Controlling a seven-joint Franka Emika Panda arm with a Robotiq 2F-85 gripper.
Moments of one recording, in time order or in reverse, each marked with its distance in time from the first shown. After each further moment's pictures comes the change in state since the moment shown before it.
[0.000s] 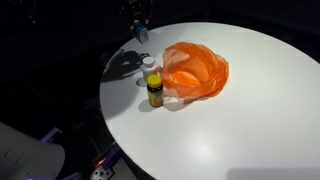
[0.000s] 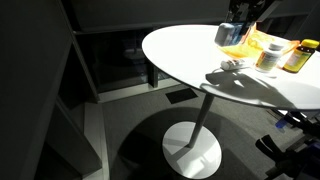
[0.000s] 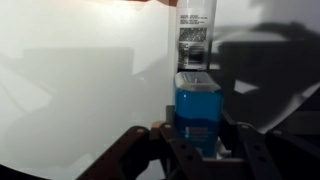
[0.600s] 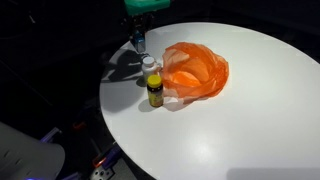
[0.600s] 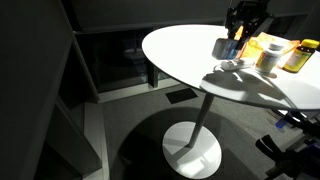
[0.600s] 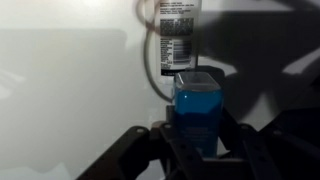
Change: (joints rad) arm -0.020 0.083 -0.002 0.000 0.165 0.000 -0.100
